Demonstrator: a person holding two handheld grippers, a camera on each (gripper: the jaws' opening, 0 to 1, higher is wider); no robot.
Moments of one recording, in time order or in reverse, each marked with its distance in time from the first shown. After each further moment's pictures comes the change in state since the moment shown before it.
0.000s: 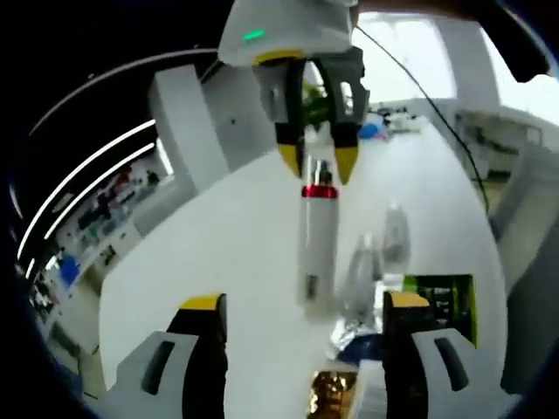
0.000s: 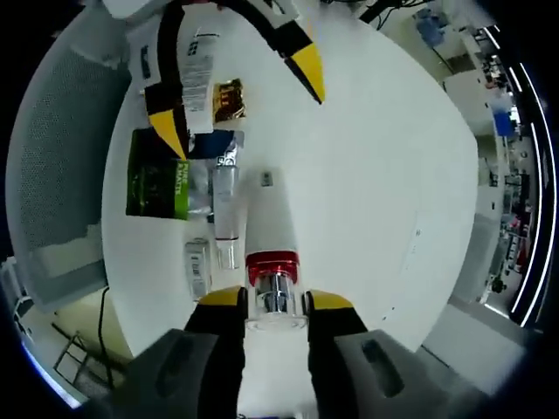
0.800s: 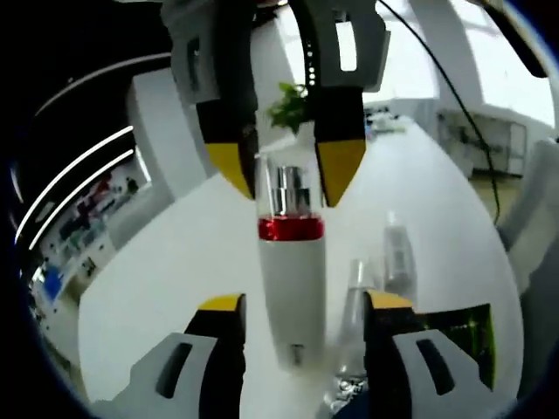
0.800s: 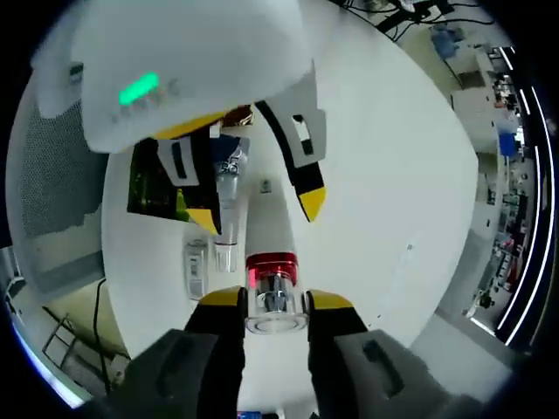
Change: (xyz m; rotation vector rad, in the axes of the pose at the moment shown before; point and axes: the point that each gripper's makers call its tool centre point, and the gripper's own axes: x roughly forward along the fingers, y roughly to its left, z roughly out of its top) left arm 0.066 -0.016 0.009 -0.047 0.010 -0.108; right arm -0.007 -0.007 0.013 -0.069 0.021 -0.018
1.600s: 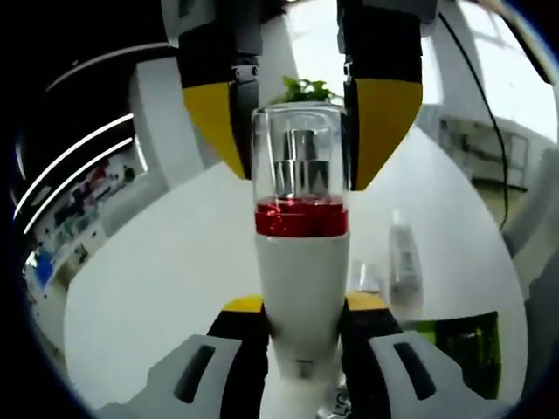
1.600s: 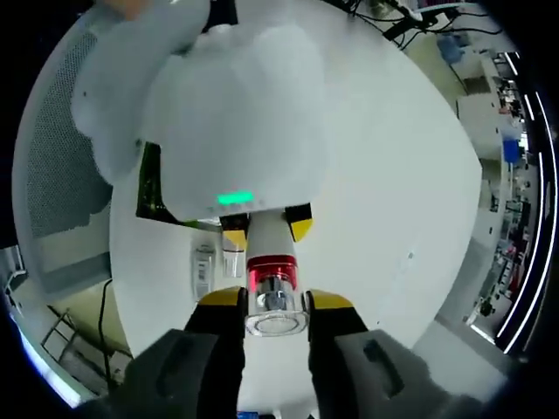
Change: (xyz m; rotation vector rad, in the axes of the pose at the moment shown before) left arm 0.015 -0.001 -0.010 -0.072 -0.003 -0.020; right arm -0.005 0.000 0.014 -0.031 -0.008 0.023
